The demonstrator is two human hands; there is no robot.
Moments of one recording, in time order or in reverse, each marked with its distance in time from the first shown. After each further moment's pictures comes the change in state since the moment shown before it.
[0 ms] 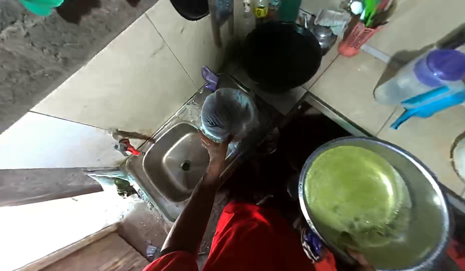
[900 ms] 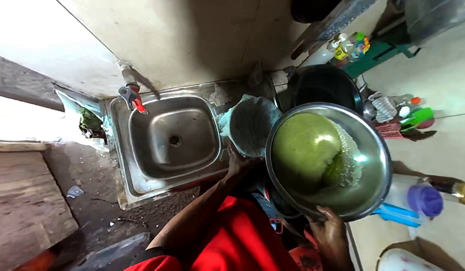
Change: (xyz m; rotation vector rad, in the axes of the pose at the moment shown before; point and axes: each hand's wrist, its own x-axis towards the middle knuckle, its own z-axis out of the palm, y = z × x) left_hand 0.007 -0.019 0.047 -0.218 -0.066 -0.216; right_hand 0.075 -0.060 0.305 -0.403 -0.284 -0.022
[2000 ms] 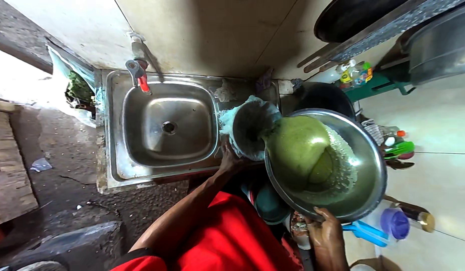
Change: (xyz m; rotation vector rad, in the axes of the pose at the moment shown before) left_hand 0.001 0.013 -0.026 0.035 -0.107 -0.154; right_hand 0.007 -0.032 0.030 -0.152 0.002 -0.072
